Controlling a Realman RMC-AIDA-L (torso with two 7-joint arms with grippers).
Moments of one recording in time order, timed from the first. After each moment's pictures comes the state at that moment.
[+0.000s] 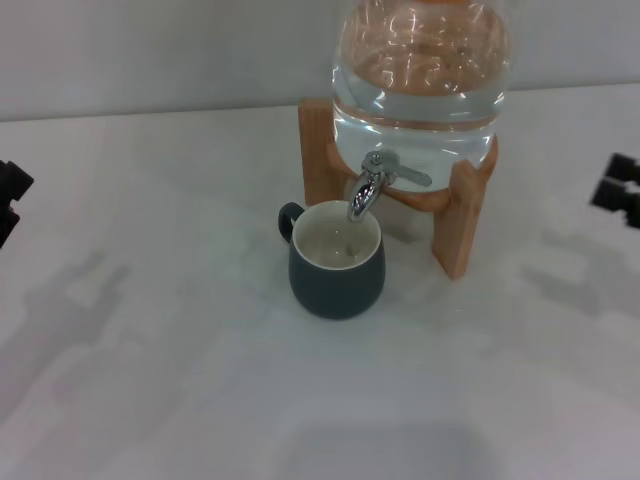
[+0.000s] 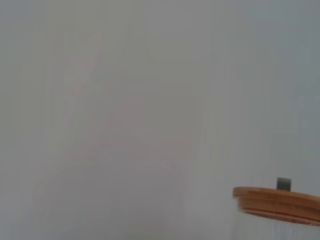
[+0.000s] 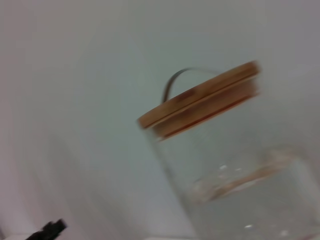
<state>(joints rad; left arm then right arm) -0.40 -2.08 -0.03 0.34 -1.22 -1.83 2.18 0.26 1.98 -0.59 -0.70 1.55 1.78 -1.62</state>
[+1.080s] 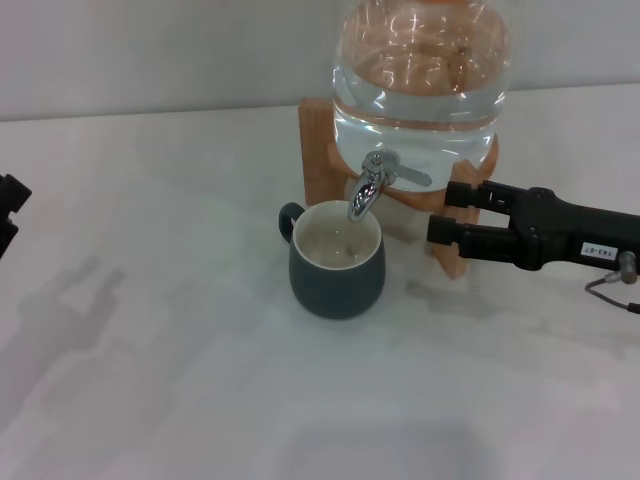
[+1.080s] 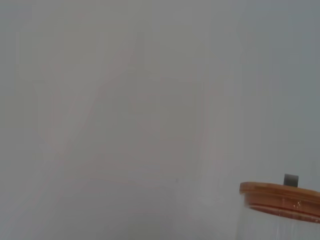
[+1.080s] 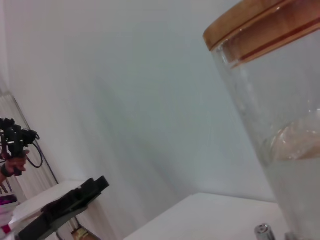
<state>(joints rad) -0.38 -2.09 -0.03 0.33 -1.22 -1.82 2.18 0.33 2.01 -1.10 -0.74 1.76 1.51 -1.62</state>
